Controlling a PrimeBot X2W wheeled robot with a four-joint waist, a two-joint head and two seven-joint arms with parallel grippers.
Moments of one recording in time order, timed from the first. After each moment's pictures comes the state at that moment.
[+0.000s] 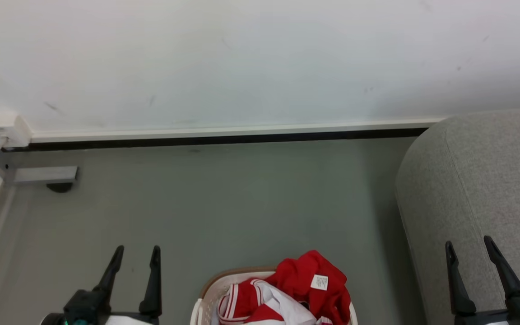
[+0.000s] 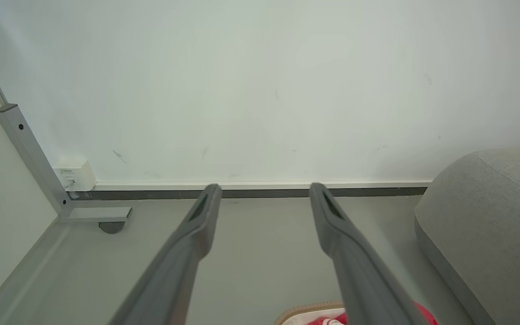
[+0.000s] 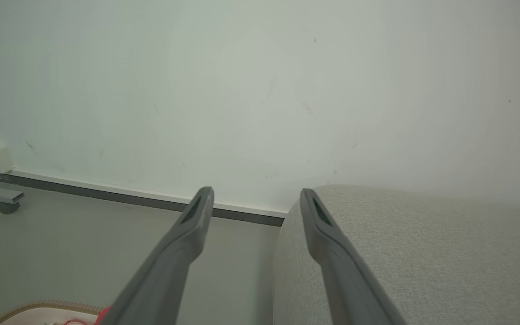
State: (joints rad) left arm -0.03 0.05 0.00 0.18 -0.07 -0.05 -0.26; right arm 0.00 -0.05 -0.06 0.12 0.00 0.13 -0.26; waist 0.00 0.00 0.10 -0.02
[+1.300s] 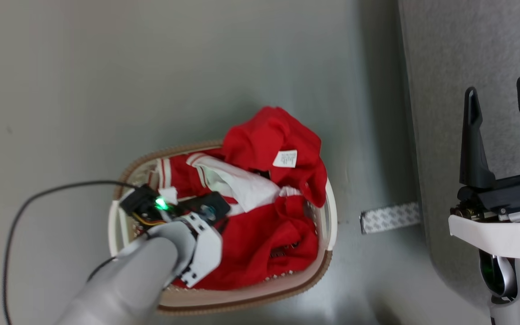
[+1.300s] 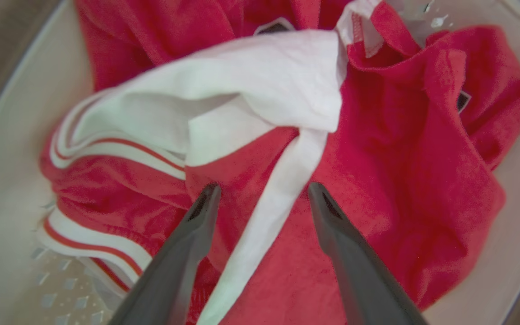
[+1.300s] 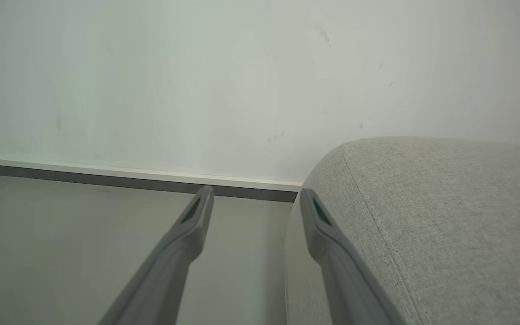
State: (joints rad) left arm -0.78 0.22 -0.82 0.84 -0.03 -0.13 0.03; right arm -0.39 -0.05 0.02 -0.09 0.13 0.13 -0.26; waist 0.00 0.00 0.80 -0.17
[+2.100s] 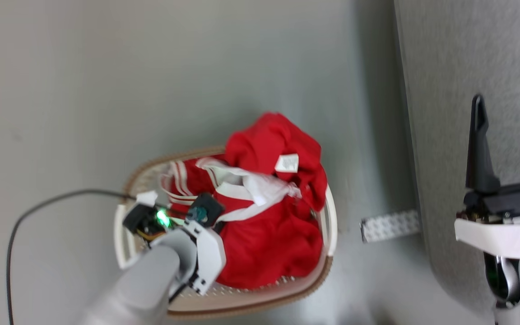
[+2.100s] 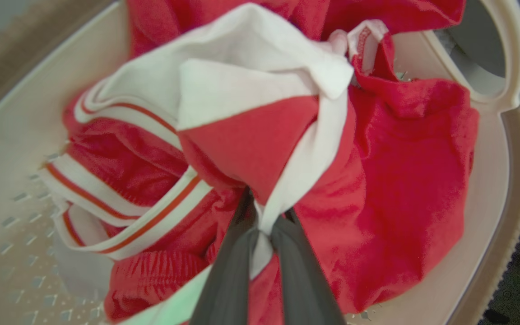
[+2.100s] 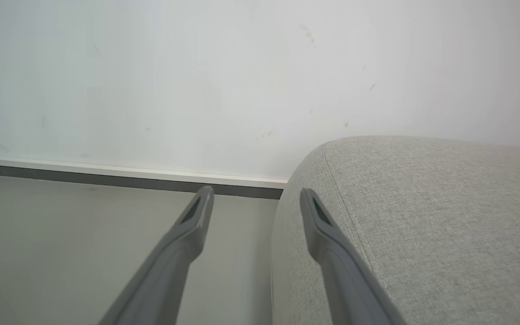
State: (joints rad) left arm -0.80 0.19 -0.90 0.96 -0.30 -0.13 -0.07; right arm -0.37 -0.05 -0.01 -0.06 0.13 0.13 -0.26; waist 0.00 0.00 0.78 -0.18
